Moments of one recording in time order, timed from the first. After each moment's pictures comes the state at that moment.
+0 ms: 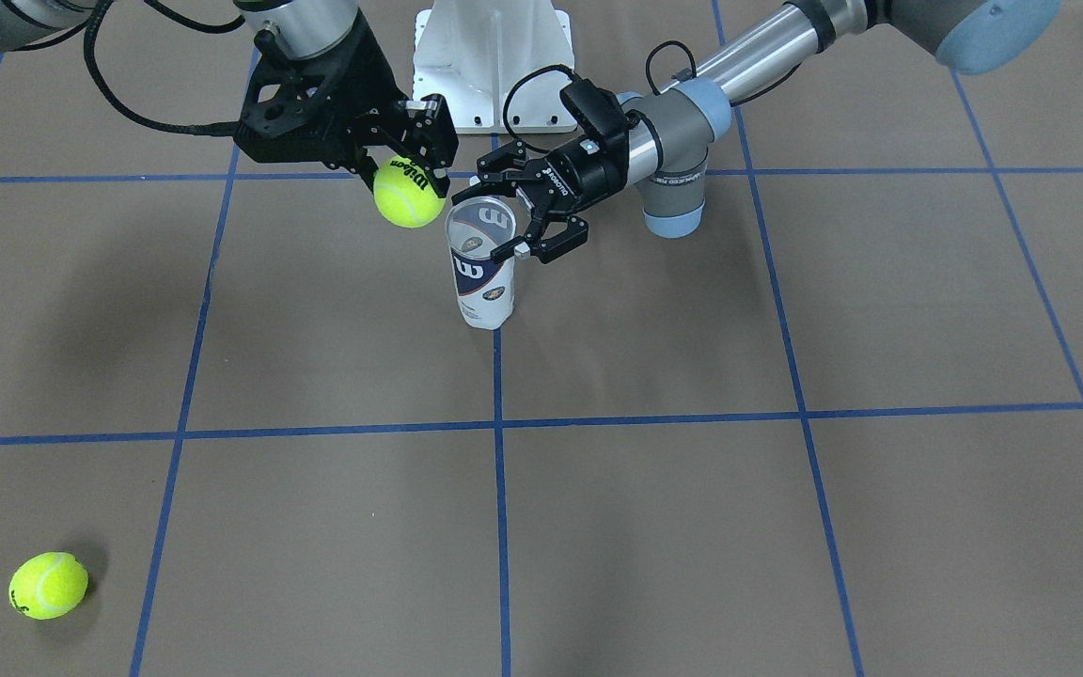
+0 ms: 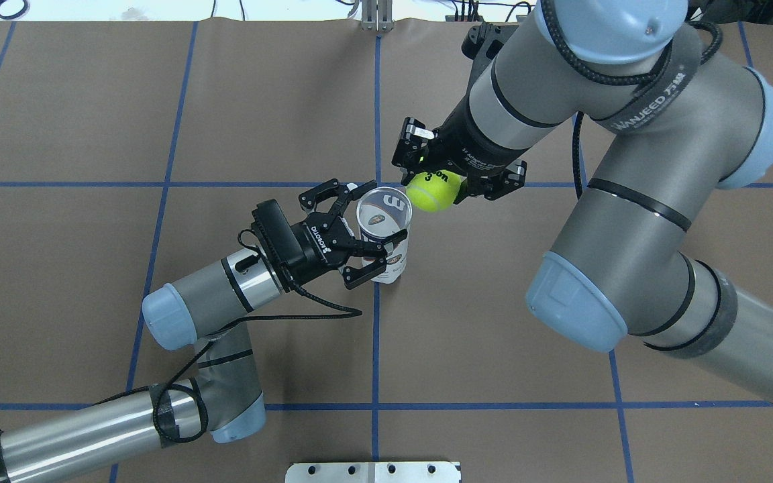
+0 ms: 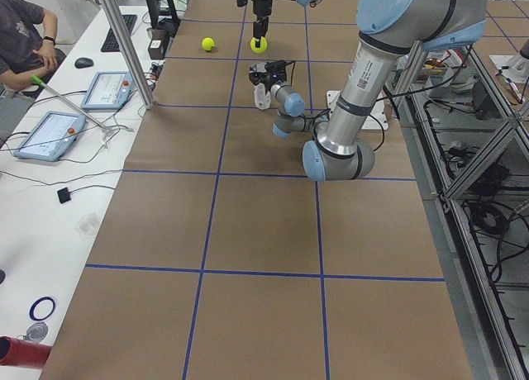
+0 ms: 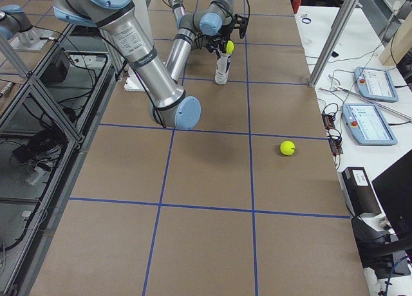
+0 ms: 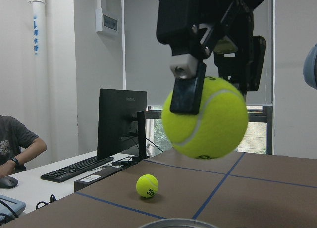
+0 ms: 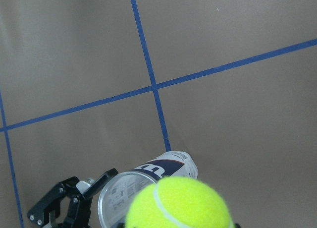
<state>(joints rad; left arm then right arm) -0.37 -2.22 -1.24 -3.49 -1.33 -0.24 0.71 -0.85 1.98 -1.74 2.08 1.42</state>
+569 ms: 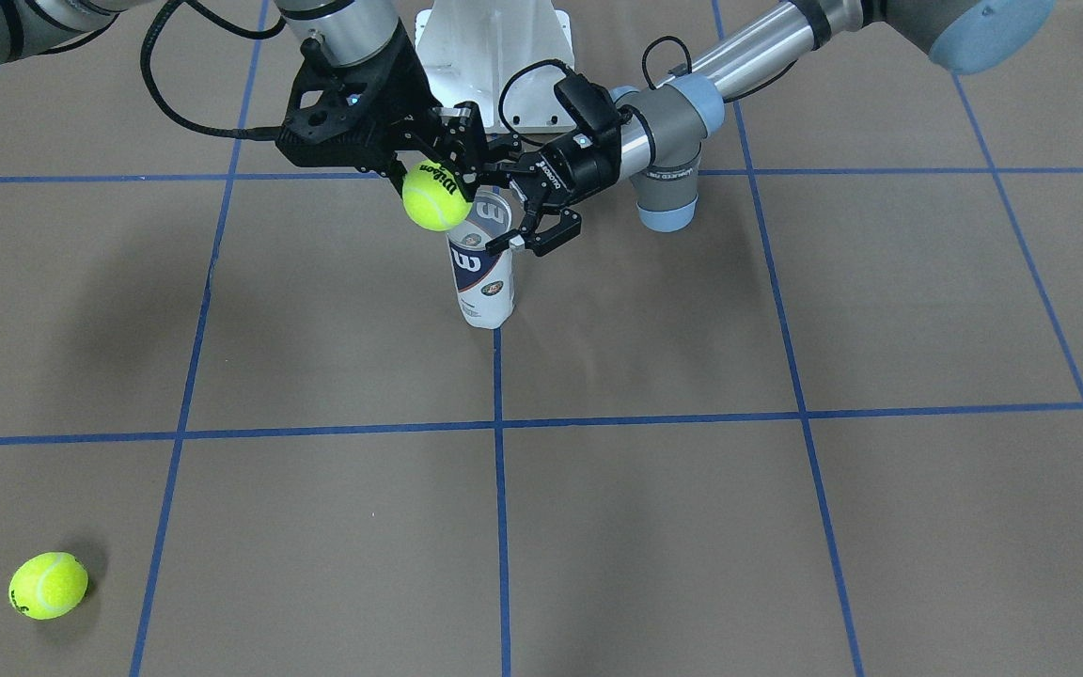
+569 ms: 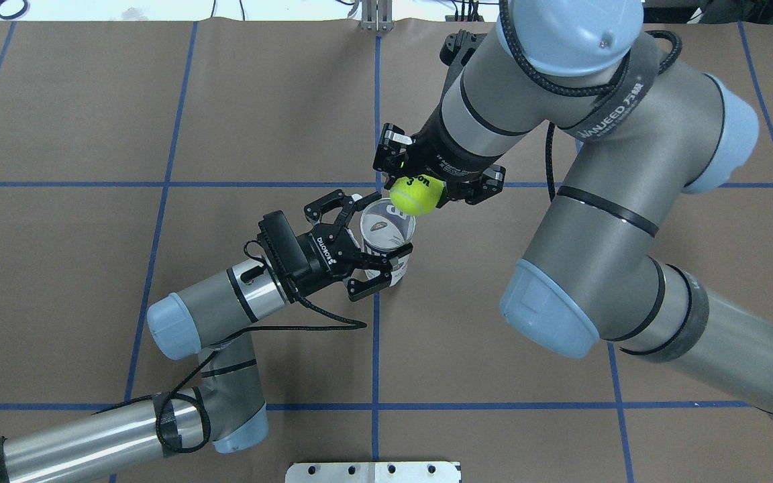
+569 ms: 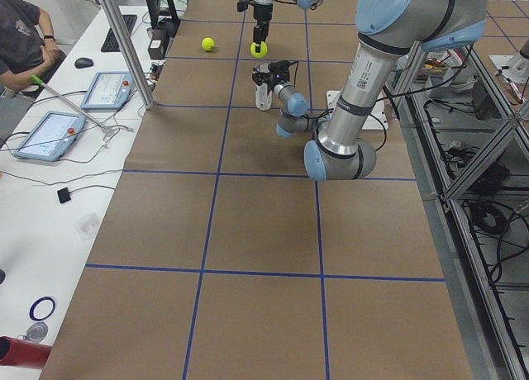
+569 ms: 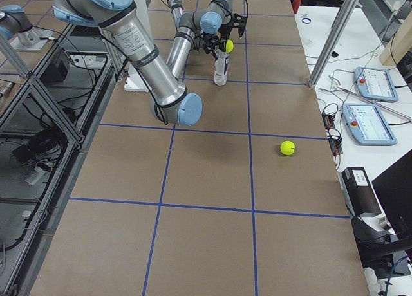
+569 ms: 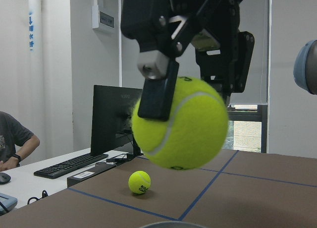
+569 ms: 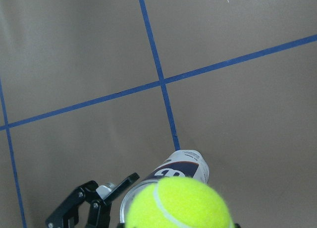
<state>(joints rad) -0.35 -2.22 -1.24 -3.49 -1.33 -0.24 0.67 -0.81 1.94 -1.74 2.04 1.45</state>
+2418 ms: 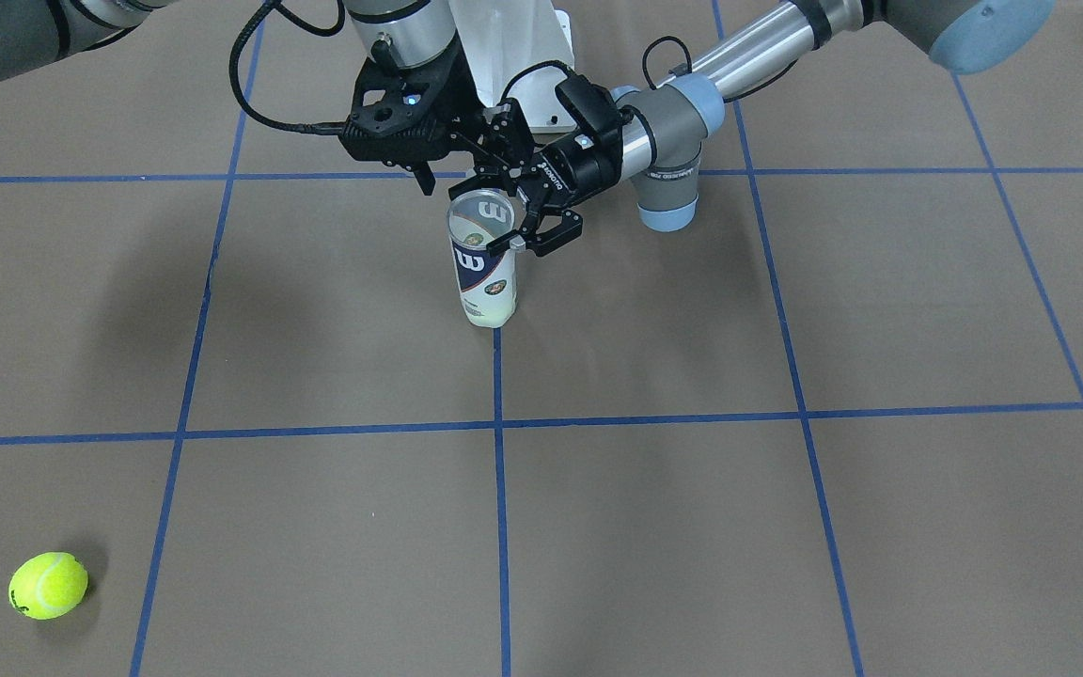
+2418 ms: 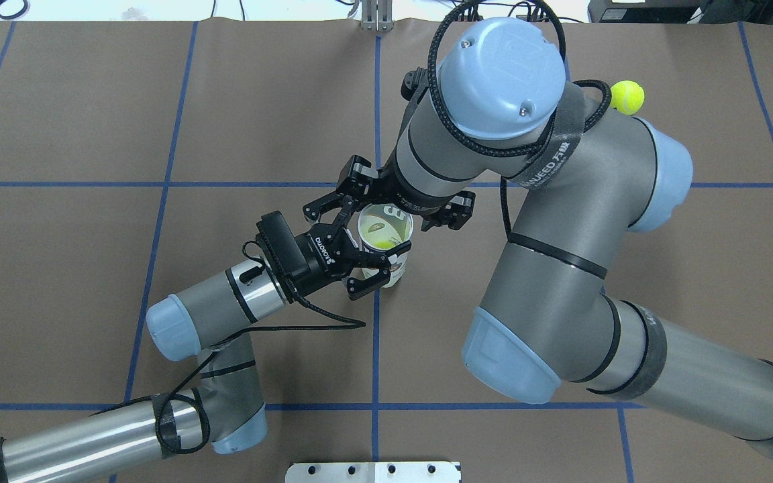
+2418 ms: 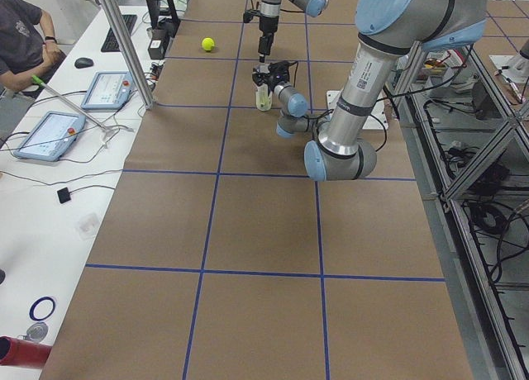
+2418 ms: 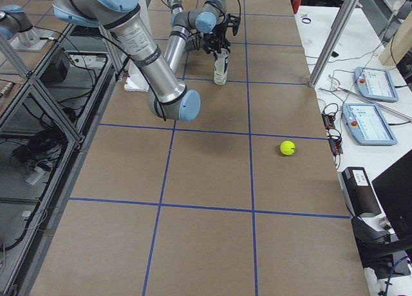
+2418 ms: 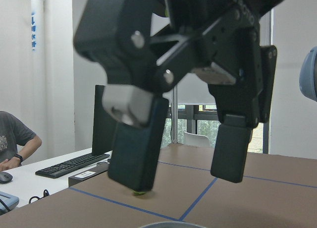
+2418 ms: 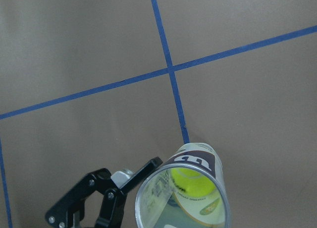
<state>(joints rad) -0.35 -2.22 -1.24 -3.49 -1.31 -0.24 0.59 -0.79 1.92 -1.76 1.93 1.46</state>
